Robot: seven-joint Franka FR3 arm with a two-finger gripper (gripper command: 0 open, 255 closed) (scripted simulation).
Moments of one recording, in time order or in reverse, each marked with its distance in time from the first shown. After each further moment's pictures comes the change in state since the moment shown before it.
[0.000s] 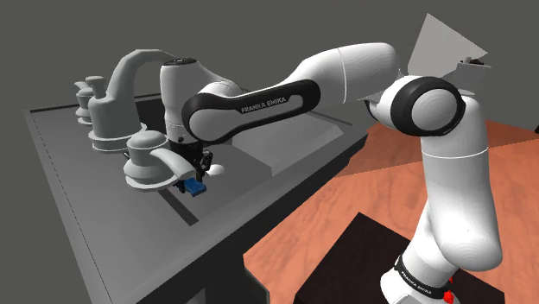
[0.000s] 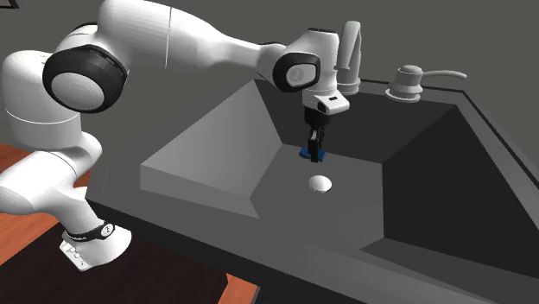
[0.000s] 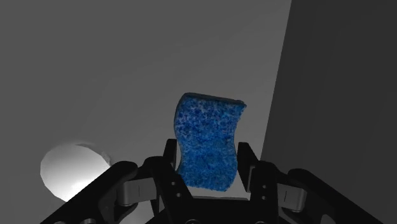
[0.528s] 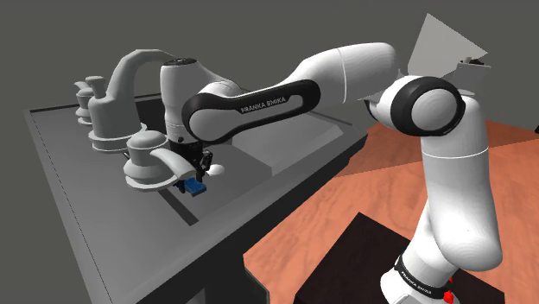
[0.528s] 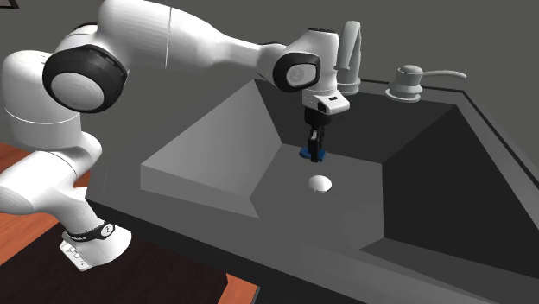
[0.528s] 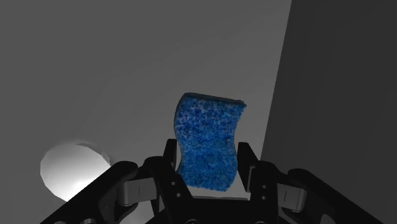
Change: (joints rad) arm -0.001 0.000 0.000 0.000 0.000 0.002 -0.001
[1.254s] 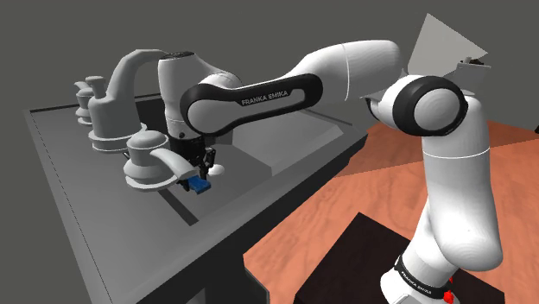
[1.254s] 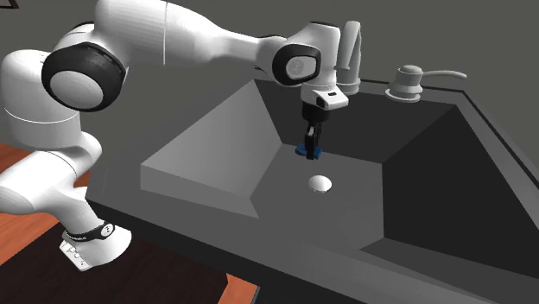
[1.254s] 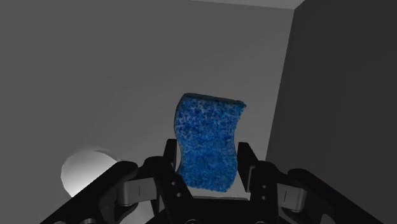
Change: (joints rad) arm 0.008 -0.009 -0.002 0.030 0.011 -0.091 -0.014
